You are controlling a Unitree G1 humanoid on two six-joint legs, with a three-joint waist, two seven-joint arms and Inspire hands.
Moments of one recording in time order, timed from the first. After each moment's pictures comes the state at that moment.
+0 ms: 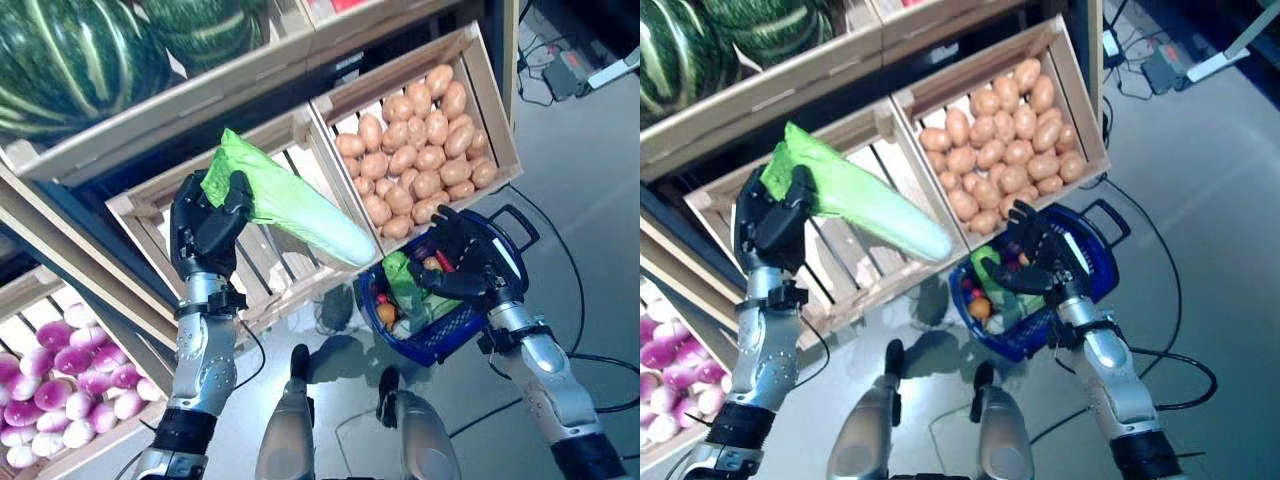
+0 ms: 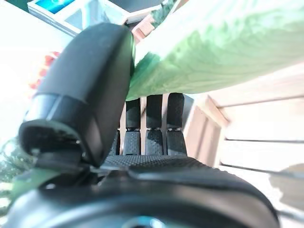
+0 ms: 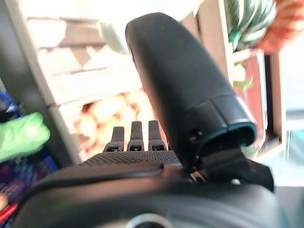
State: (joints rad) left arm -0.20 0.35 -0.05 0.03 -0.84 -0.38 0.09; right arm -0.09 -0.54 0.09 -0.06 0.56 -0.03 0.18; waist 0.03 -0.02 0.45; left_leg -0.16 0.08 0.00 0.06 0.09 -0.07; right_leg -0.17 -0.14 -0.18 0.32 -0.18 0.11
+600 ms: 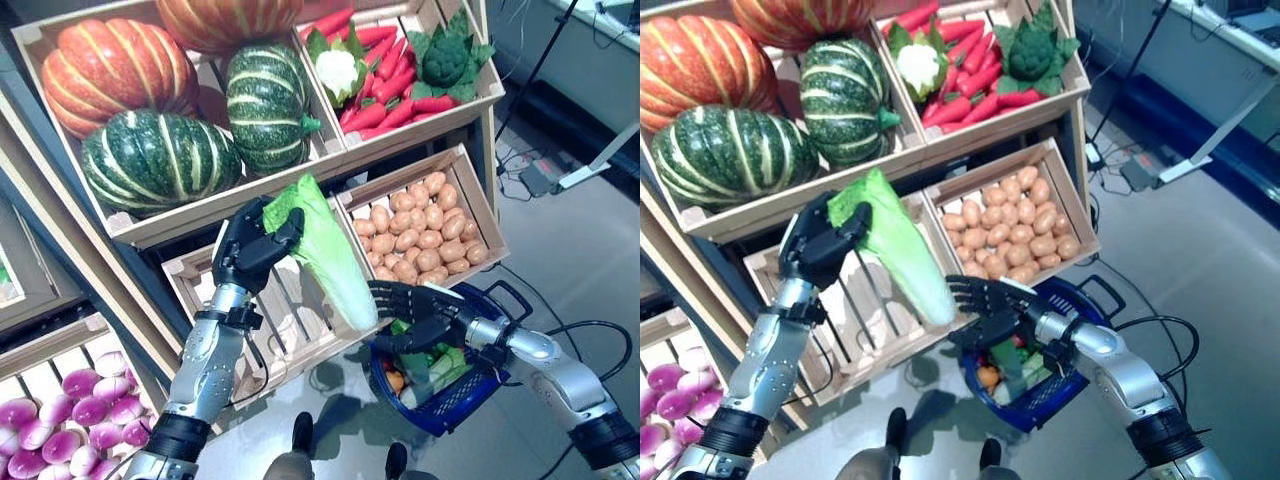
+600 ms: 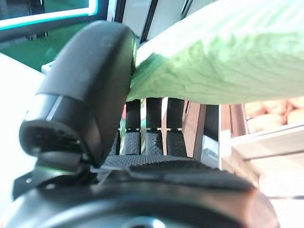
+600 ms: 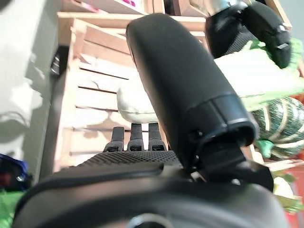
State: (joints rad) left arm -0.19 0.43 -0.15 0.06 -0.86 -0.22 -0.11; right arm -0.19 -0.70 0.29 -0.04 0.60 0.36 0.50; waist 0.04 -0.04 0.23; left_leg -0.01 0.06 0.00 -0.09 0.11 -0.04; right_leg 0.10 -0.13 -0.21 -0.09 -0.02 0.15
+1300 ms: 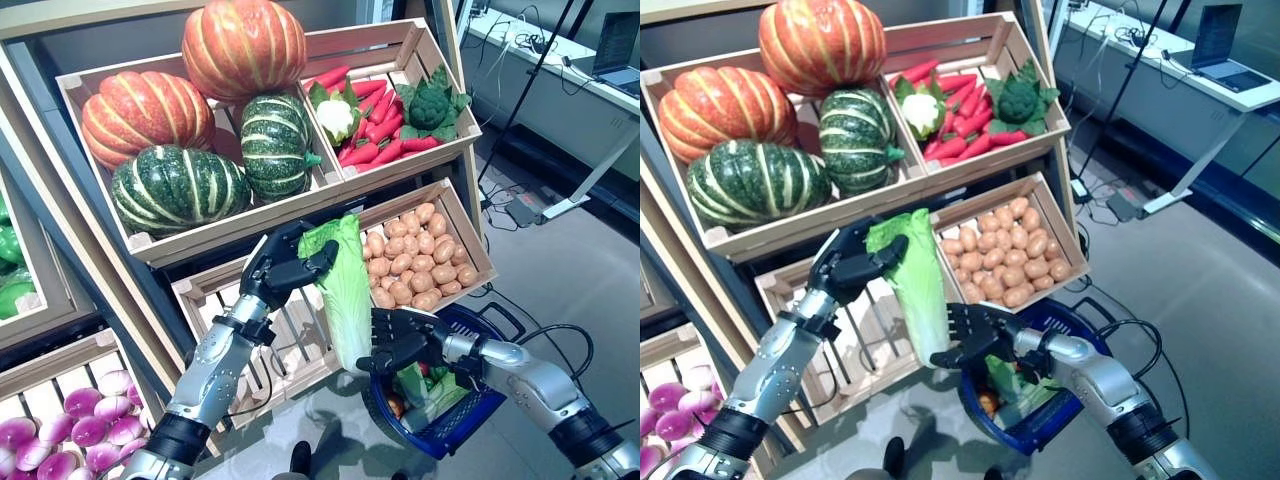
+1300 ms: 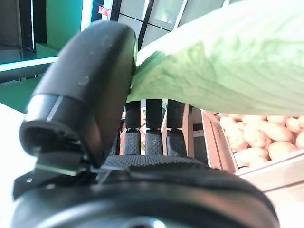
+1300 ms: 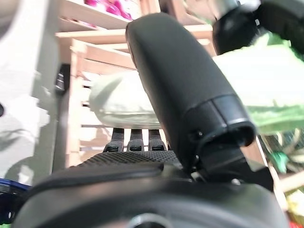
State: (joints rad) left arm -0.19 0.45 -0.23 0.08 -0.84 -0.15 -0.20; right arm -0.23 -0.62 0.41 0.00 0.72 0.43 0.33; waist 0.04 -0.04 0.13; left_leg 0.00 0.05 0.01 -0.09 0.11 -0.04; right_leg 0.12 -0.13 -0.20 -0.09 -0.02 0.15
